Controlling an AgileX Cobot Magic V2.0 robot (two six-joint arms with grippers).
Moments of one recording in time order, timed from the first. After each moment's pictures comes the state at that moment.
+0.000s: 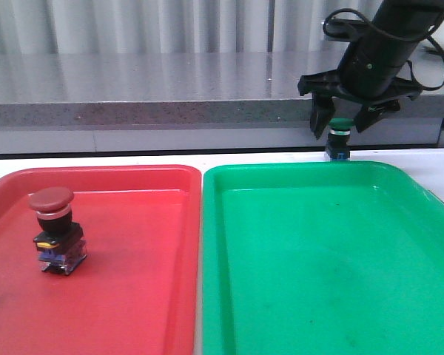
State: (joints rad) left arm -0.13 0.07 -0.36 0.00 0.47 -0.16; right arm 0.16 2.09 -1.65 0.11 0.54 0.07
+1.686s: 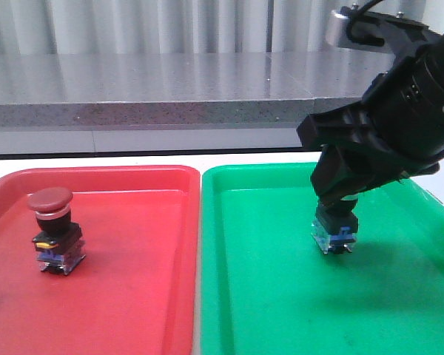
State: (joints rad) left arm -0.13 0.07 -0.36 0.00 0.47 -0.16; right arm 0.45 1.46 -0.73 0.19 0.18 0.07
